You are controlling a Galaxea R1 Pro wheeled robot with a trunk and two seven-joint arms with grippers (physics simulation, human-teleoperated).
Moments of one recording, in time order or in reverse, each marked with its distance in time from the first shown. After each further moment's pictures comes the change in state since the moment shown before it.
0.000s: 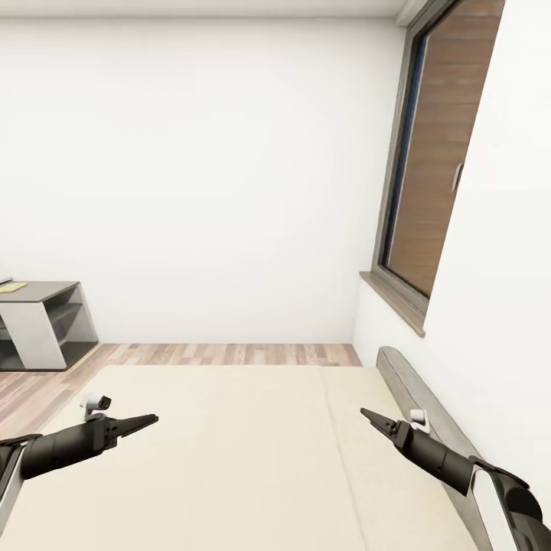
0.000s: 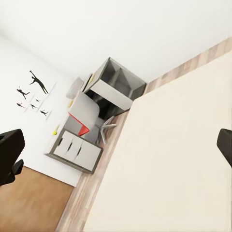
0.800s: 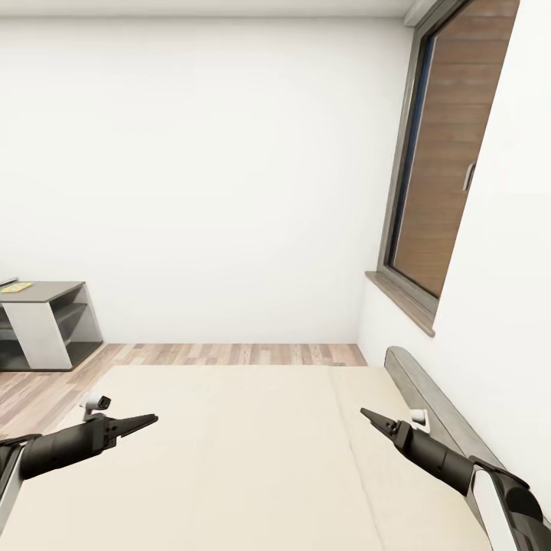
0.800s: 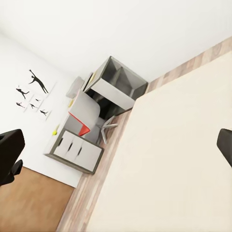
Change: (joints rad) left arm 0.000 0.001 0.002 0.000 0.000 0.000 0.000; right arm 0.000 0.000 -0.001 0.001 0.002 -0.002 0.000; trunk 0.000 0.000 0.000
